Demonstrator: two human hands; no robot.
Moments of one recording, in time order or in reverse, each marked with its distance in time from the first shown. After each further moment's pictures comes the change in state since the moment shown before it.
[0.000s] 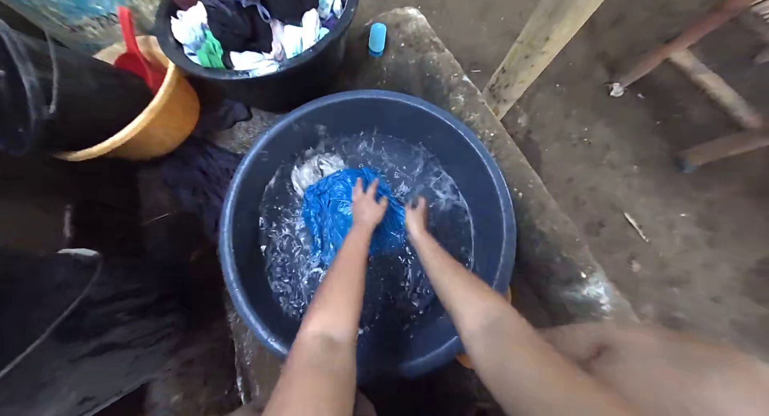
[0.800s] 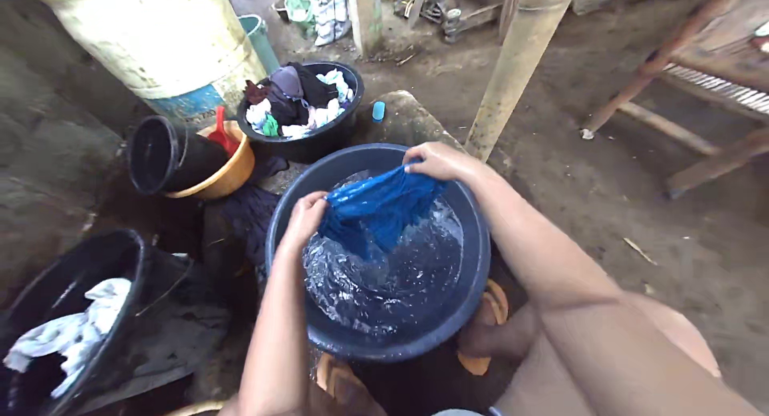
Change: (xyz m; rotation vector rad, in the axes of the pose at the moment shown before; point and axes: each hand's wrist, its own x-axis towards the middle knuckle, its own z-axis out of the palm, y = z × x) left_hand -0.197 0.053 -0.241 -0.307 0.181 0.198; right_hand -0.157 -0.284 -0.197 -0.780 -0.453 -0.784
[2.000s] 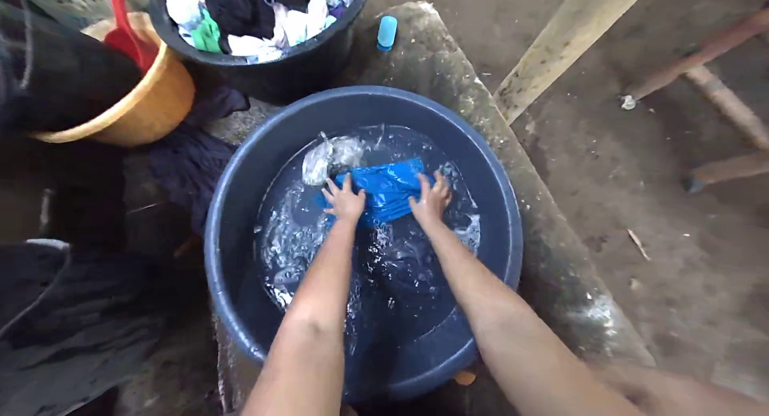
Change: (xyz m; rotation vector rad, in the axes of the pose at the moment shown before) left_hand 0.161 -0.183 0.222 0.306 0.013 -0.460; right_hand 0.107 0.188 0.284 0.159 0.375 0.553
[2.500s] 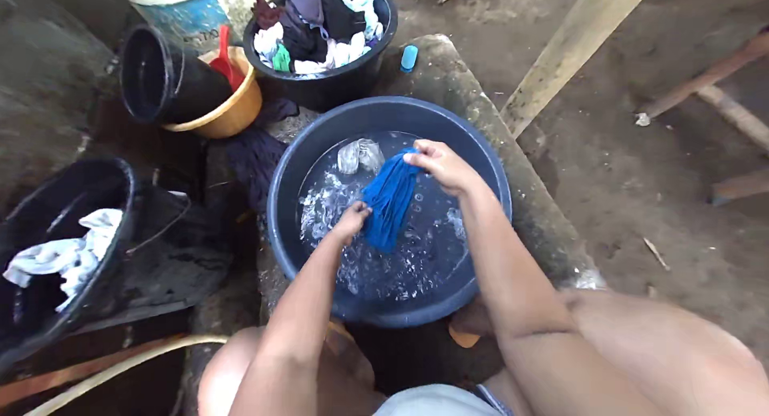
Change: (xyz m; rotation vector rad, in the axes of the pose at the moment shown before) left_hand -0.166 -0.044 -0.110 -0.478 -0.418 0.057; right_hand -0.117 -0.147 -0.186 0.736 -0.506 -0.431
